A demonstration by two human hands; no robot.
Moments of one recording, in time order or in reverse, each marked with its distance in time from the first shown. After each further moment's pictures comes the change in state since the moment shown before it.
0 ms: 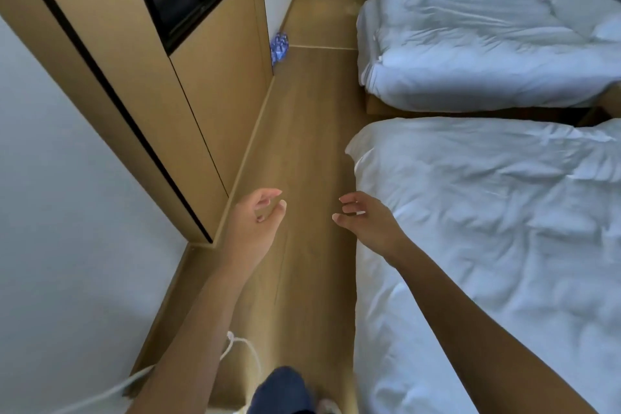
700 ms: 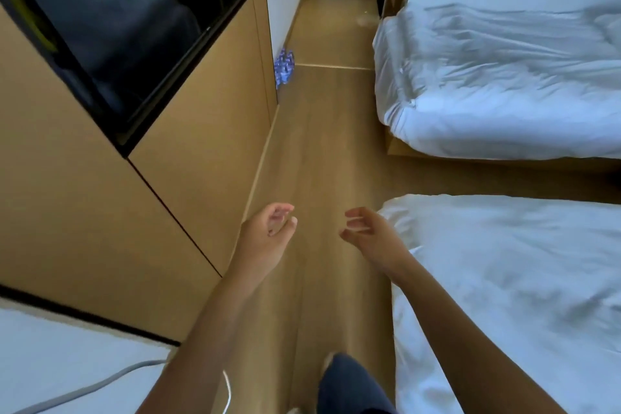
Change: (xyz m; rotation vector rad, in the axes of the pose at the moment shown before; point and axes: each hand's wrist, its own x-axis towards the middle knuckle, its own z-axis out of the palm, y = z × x) left_hand 0.516 -0.027 0.011 -0.033 -0.088 -0.043; right_hand 0.492 -0.128 0.002 0.028 0.000 0.028
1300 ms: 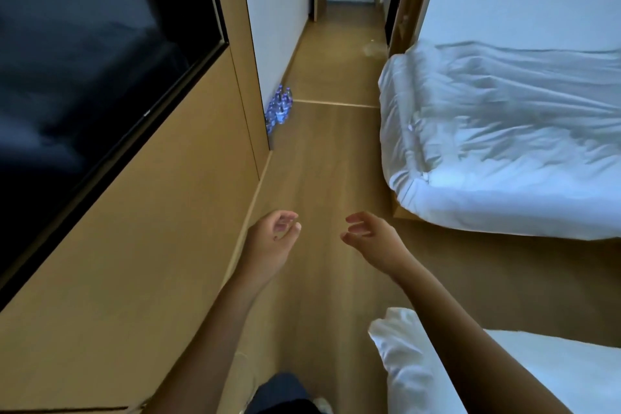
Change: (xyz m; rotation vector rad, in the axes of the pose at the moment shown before) left_hand 0.439 0.079 0.107 0.085 0.044 -0.013; right_hand 0.441 -0.080 -0.149 -0.080 -0.047 -0.046
